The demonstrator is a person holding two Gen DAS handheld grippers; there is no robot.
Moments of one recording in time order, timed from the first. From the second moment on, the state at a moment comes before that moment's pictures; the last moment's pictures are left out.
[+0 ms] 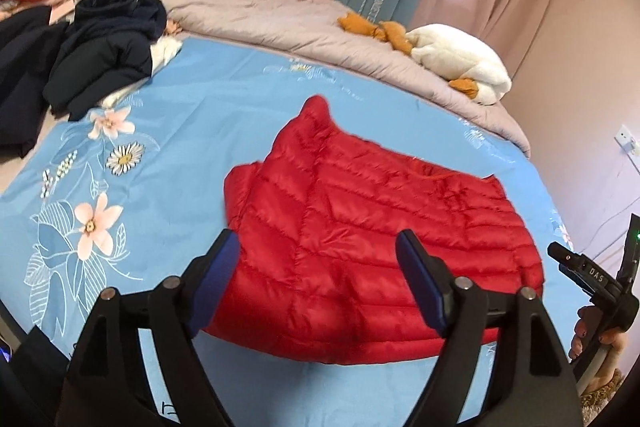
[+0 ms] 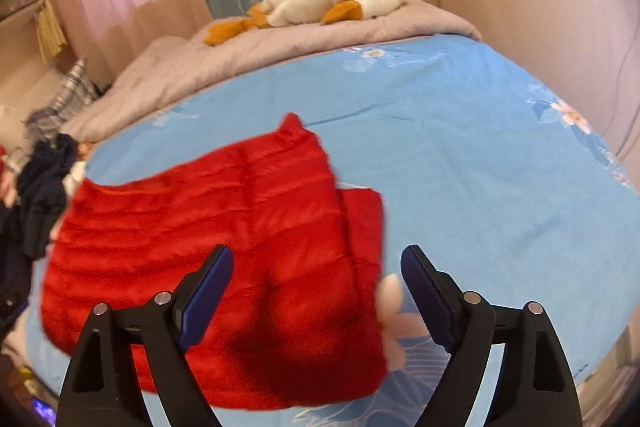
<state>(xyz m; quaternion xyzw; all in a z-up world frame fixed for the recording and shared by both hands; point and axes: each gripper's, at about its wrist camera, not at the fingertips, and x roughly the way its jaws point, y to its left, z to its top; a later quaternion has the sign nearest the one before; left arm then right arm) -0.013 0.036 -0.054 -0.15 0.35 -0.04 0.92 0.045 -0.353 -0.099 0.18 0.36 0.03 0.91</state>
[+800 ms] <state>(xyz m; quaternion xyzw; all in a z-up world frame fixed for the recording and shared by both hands) -0.058 -0.010 -0.003 -0.09 0.30 -0.08 0.95 -0.010 -0.303 -0.043 0.15 0.27 0.13 0.94</state>
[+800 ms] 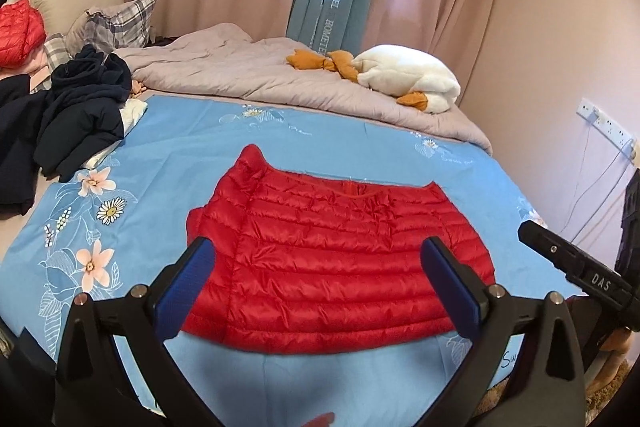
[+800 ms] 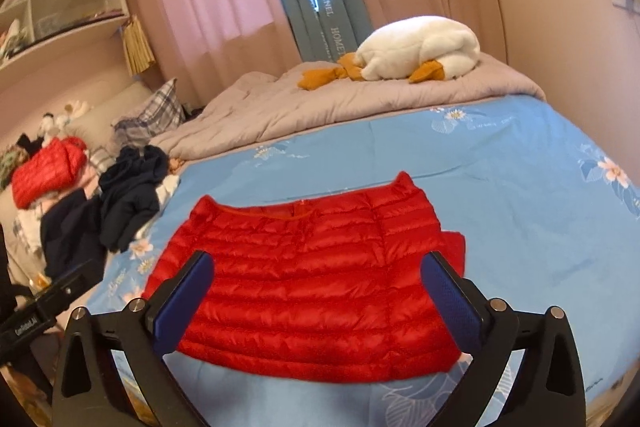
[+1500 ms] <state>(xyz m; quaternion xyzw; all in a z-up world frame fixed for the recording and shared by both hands) -0.053 -0.031 -0.031 -0.03 0.36 -0.06 0.93 -0.023 -0.269 -0.054 0.09 0.28 0.12 0.95</state>
